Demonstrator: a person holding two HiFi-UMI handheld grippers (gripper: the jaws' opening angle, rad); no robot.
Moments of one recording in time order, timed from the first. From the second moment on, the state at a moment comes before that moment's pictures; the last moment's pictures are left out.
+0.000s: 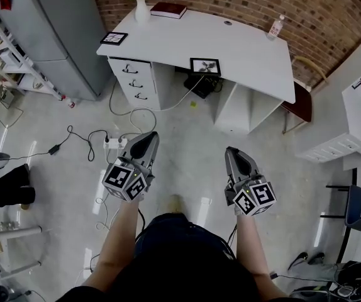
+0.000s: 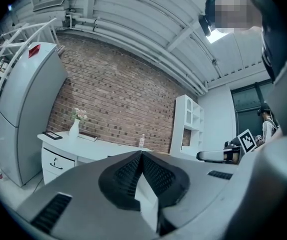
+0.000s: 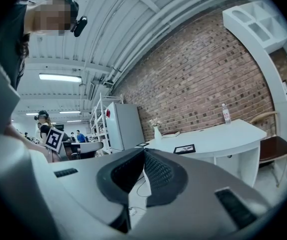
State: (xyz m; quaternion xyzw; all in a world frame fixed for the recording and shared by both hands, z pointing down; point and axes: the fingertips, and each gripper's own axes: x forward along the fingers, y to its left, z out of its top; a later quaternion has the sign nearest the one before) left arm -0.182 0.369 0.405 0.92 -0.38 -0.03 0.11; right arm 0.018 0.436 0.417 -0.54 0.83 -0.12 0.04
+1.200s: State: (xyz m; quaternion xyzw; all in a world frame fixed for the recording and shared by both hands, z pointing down) left arm -0.212 0.270 0.418 0.92 -0.38 -0.05 0.12; right arm 0.002 0.340 0.403 -0.56 0.82 -0.12 0.04
